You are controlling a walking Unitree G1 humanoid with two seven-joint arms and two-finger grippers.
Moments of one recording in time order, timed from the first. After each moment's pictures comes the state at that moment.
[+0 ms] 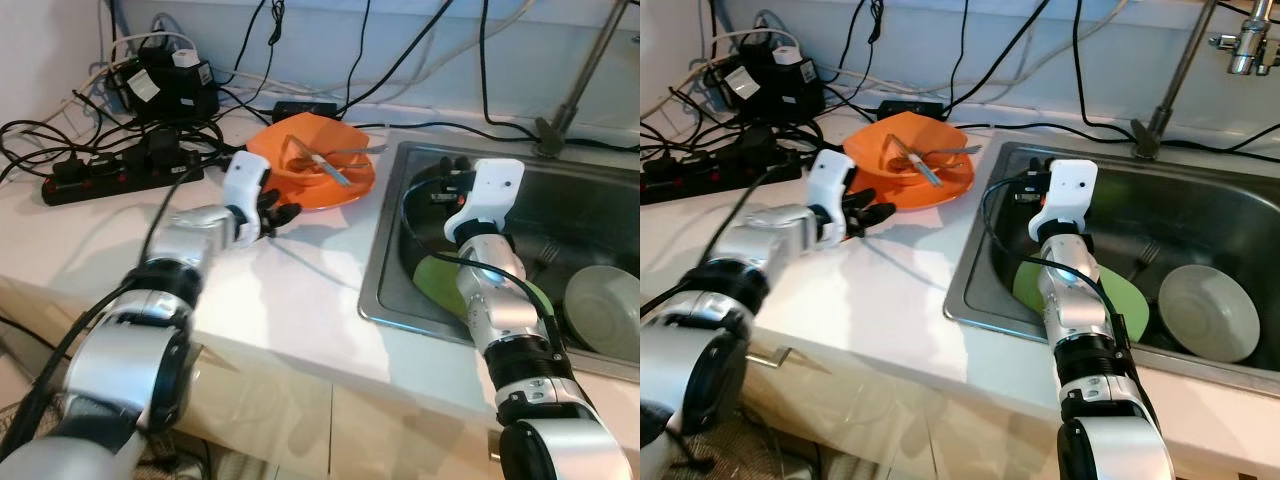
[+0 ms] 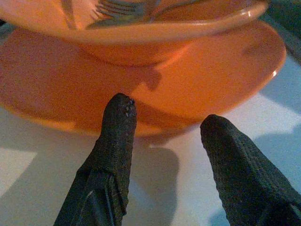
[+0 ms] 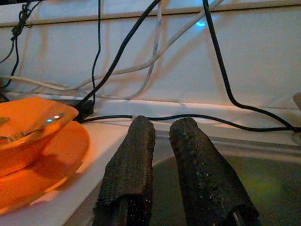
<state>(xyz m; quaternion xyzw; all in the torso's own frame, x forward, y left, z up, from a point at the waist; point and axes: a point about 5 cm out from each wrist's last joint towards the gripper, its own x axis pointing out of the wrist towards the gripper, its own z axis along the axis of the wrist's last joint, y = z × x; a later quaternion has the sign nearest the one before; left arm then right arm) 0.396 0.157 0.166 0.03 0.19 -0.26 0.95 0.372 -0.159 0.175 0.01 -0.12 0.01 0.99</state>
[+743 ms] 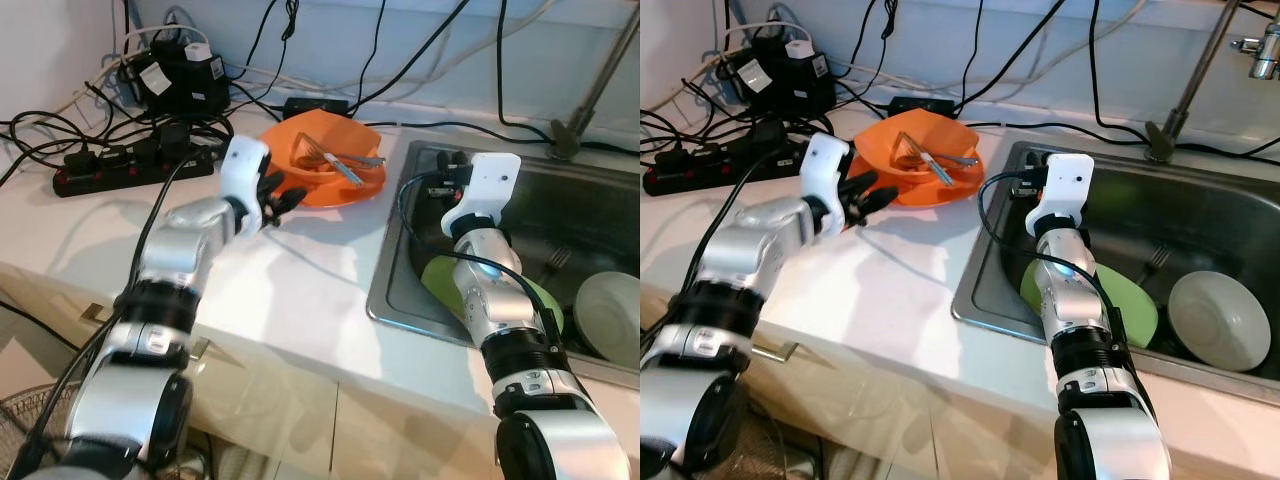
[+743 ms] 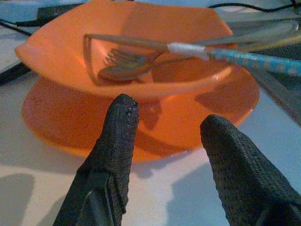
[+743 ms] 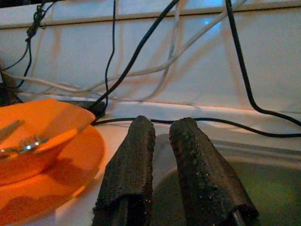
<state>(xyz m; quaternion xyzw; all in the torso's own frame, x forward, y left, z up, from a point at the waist) 0.390 0.138 0.201 0.03 0.11 -0.26 0.96 0.375 -0.157 0.179 0.01 -0.13 0.01 0.99</state>
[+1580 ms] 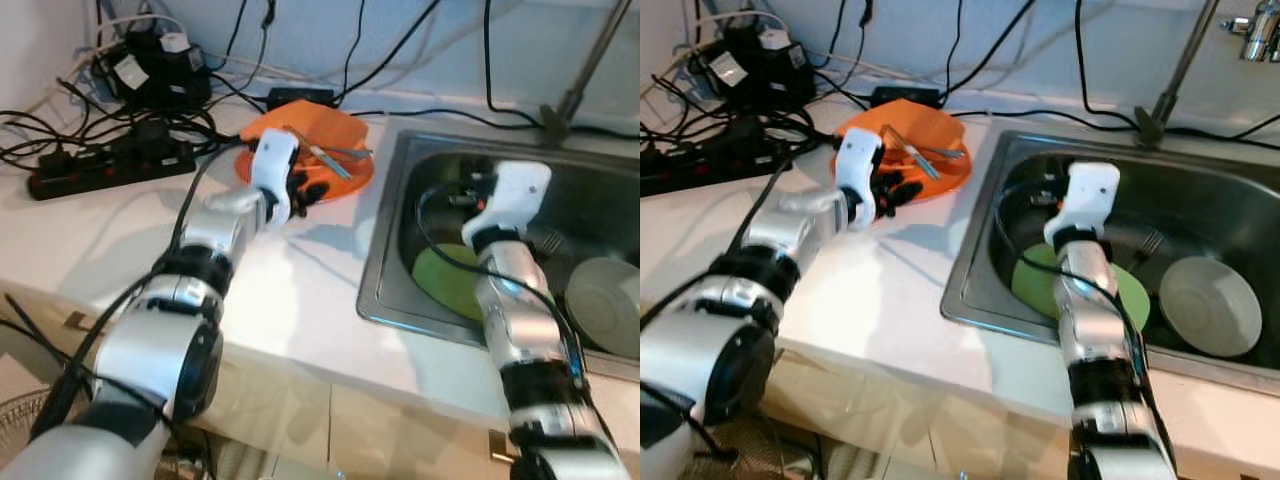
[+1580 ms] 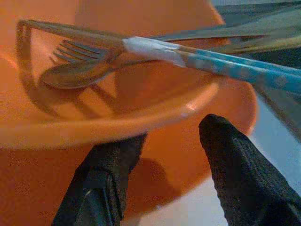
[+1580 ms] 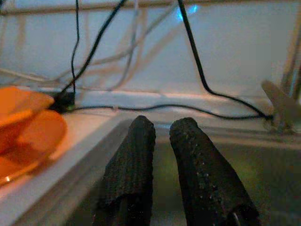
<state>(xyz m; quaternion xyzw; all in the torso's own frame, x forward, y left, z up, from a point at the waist) 0.411 0.109 0.199 0.02 0.12 -0.25 0.96 0.349 -0.176 0.178 0.00 -0.14 -0.02 0.99</state>
